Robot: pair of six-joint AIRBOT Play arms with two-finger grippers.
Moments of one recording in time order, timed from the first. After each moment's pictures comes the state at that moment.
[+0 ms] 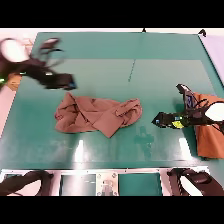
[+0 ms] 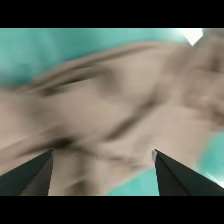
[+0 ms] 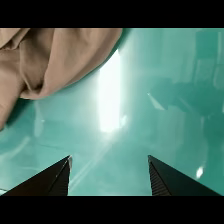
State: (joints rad) left arm -0.11 -1.24 1.36 1.26 -1.33 -1.50; right arm 0.07 -0.79 0.69 -1.21 1.21 1.68
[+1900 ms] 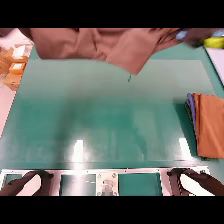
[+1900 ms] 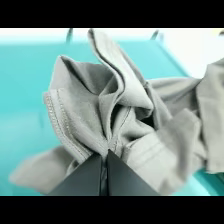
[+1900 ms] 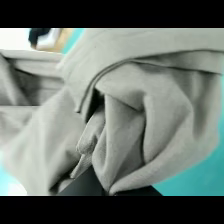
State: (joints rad) left arm 0.27 -0.99 1.57 0.55 -1.16 -1.04; right arm -0.08 -1.04 1.59 -0.79 1.18 1.33
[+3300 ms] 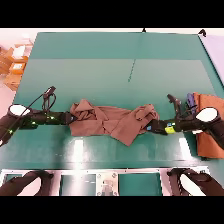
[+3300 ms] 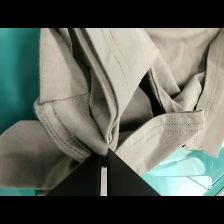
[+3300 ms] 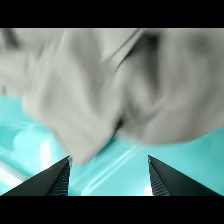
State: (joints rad) left arm 0.03 -1.05 0.56 0.64 -0.95 -0.94; right arm -0.04 -0.90 0.51 -0.86 1.18 1.32
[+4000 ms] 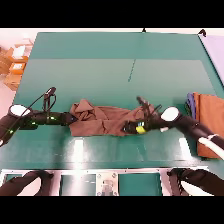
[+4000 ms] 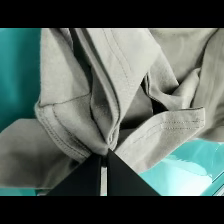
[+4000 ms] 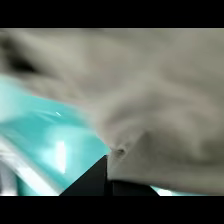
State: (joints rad) left arm 0.03 -1.05 0.55 0.65 -0.96 -0.93; right arm 0.39 -1.13 0.65 -0.64 0.91 1.35
